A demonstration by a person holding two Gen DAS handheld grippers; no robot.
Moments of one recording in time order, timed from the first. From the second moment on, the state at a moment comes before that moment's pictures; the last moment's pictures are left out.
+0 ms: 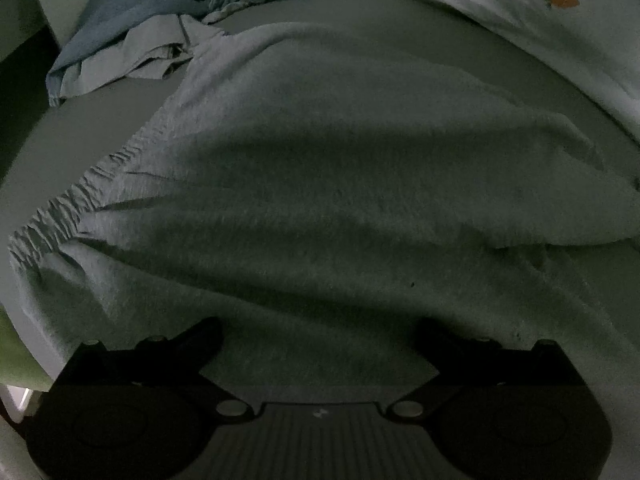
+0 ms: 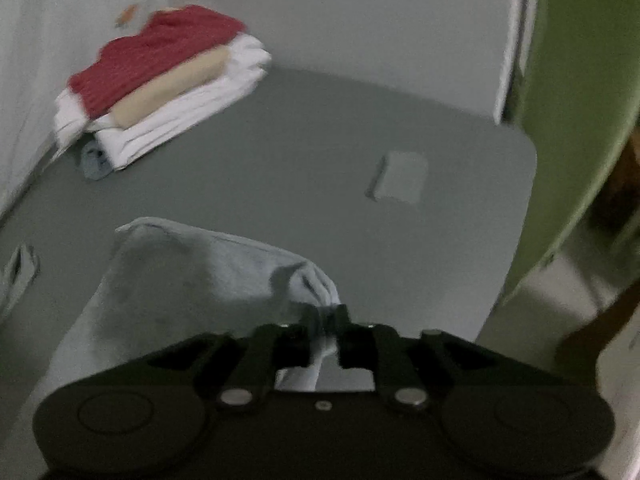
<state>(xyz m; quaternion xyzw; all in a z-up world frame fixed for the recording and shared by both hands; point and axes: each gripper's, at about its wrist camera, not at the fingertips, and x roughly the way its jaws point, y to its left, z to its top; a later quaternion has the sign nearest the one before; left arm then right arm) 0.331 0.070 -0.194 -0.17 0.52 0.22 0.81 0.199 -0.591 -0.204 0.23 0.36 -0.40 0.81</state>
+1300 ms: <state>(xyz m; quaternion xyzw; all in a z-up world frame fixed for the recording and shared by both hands) 0.502 0.291 -0.185 -0.26 0.51 0.16 0.80 0.646 -0.313 -0.175 0.07 0.45 -0.03 0.89</state>
